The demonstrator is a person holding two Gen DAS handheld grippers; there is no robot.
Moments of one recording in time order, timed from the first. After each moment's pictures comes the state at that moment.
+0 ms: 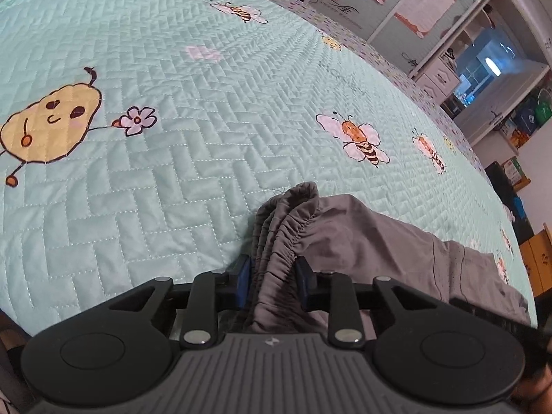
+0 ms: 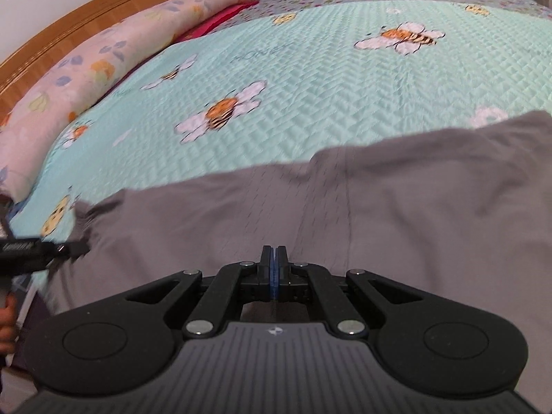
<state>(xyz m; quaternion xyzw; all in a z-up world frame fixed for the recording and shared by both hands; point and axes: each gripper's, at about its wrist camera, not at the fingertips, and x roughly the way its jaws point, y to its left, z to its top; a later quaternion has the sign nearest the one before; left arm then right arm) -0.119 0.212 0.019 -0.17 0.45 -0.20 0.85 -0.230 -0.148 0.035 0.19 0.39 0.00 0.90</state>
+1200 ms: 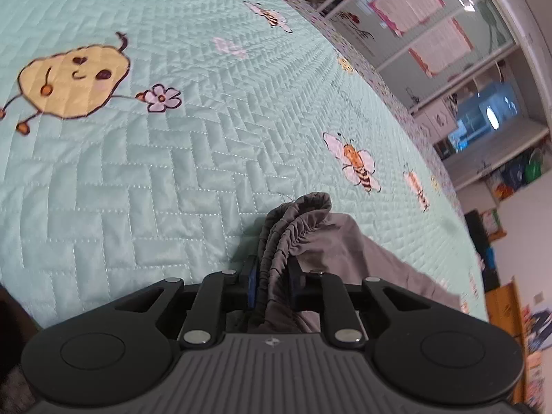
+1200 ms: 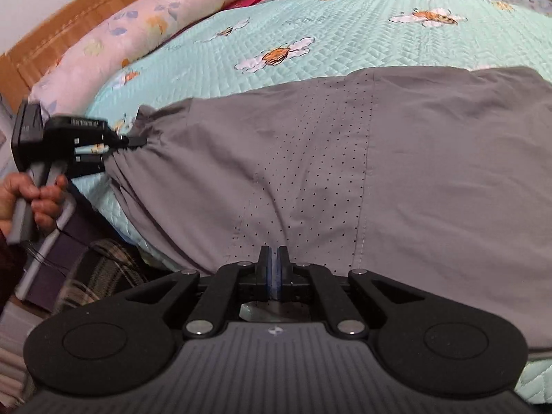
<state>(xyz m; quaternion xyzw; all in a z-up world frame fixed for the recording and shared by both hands) -0.124 0.238 0.016 -0.29 0.45 -0.20 0.82 -0.322 -0.129 0.037 0.17 0.41 0.07 0.89</state>
